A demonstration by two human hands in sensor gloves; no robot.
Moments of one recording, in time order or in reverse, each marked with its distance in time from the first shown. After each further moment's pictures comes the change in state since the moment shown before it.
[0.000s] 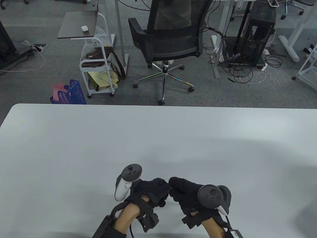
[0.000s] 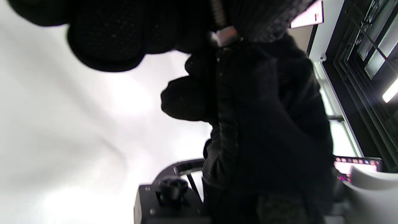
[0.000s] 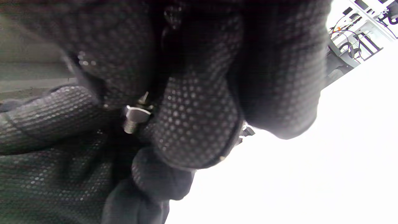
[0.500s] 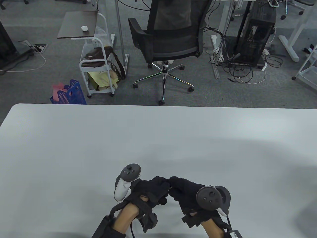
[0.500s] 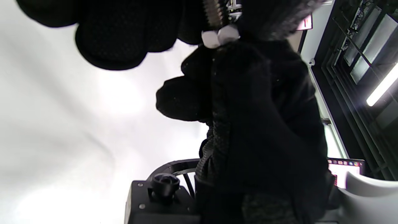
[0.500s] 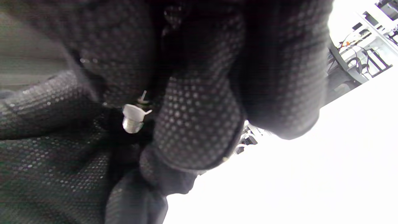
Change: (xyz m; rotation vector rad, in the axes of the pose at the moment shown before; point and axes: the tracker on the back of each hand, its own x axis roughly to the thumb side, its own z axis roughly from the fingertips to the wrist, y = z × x) left_hand 0.002 -0.001 0.002 0.054 -0.017 -0.001; right_hand 0.006 -0.001 0.000 -0.022 -0.027 0.042
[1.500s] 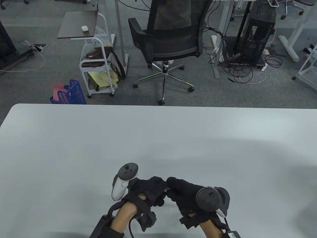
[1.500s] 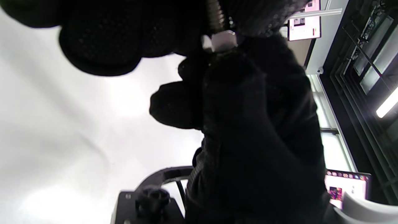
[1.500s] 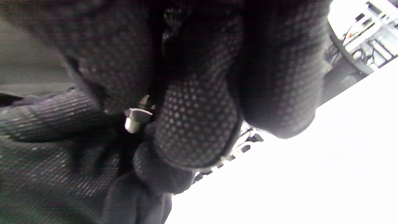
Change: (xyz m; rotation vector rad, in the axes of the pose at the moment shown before) left_hand 0.000 0.009 0.005 0.027 0.032 0.034; right_hand 0.005 0.003 0.001 0.019 -0.020 -0.035
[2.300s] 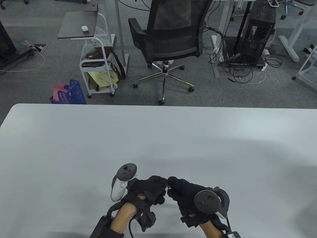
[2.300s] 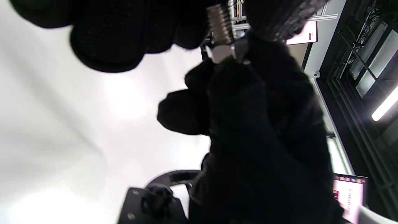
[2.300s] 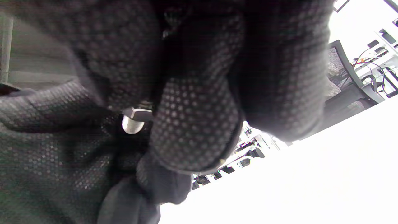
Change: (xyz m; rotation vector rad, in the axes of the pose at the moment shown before) left_hand 0.000 0.001 0.001 0.010 -0.014 -0.003; right_hand 0.009 -0.006 0.000 -0.067 -0.046 0.104
